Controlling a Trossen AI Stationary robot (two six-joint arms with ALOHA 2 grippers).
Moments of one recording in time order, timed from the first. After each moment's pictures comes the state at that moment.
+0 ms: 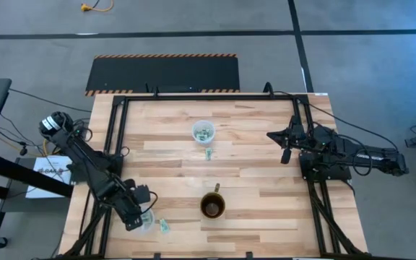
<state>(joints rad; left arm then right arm) -0.81 1.29 0.88 -0.84 0.00 -1.21 -0.17 0.20 0.21 -0.14 0.13 0.02</state>
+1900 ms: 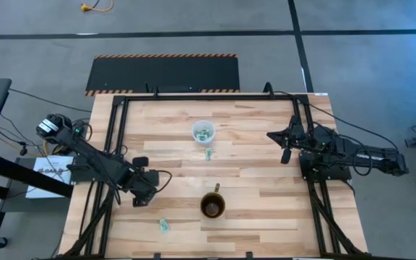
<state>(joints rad) -0.55 1.29 0.82 -0.96 -0.20 -0.61 -0.17 0.20 0.21 -0.14 0.13 0.02</state>
